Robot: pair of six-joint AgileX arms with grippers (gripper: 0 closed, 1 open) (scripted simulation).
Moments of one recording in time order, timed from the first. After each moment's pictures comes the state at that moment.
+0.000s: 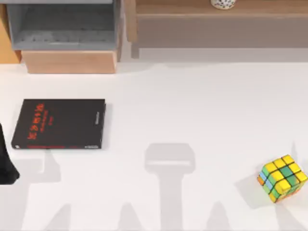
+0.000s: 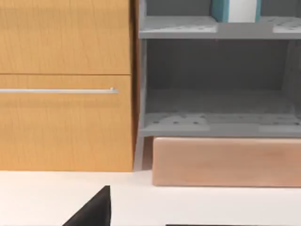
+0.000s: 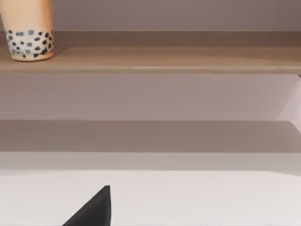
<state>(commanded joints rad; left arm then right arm) 0.00 0.00 0.00 0.00 0.00 0.00 0.00 0.00 0.00 0.00 0.00 0.00</state>
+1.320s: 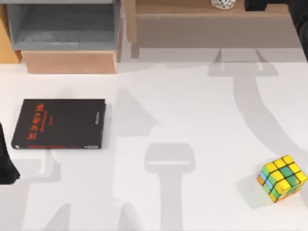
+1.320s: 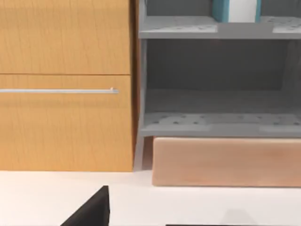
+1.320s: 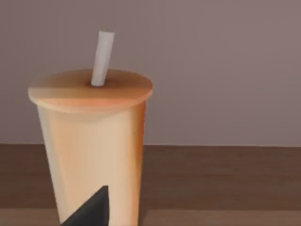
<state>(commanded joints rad) 0.00 0.00 0.00 0.00 0.00 0.00 0.38 1.53 0.95 0.58 0.41 0.00</state>
